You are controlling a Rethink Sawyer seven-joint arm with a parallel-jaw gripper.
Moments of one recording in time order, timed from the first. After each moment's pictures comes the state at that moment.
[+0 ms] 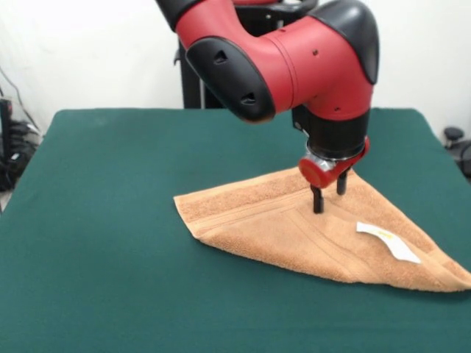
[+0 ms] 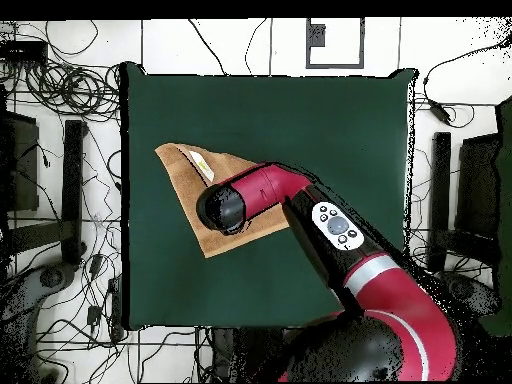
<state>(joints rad) -0.49 -0.37 0.71 1.59 -0.80 0.81 1.53</state>
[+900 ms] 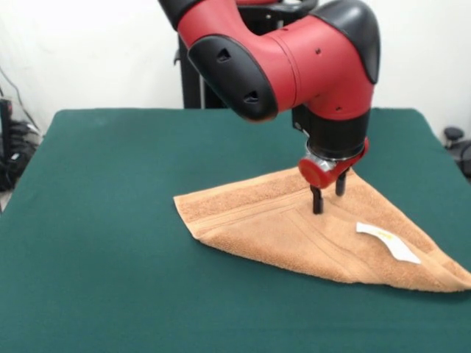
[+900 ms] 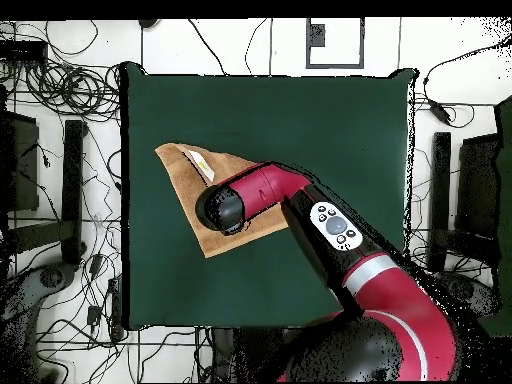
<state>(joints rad) -0.49 -0.38 0.71 1.59 -0.82 0.81 1.53</state>
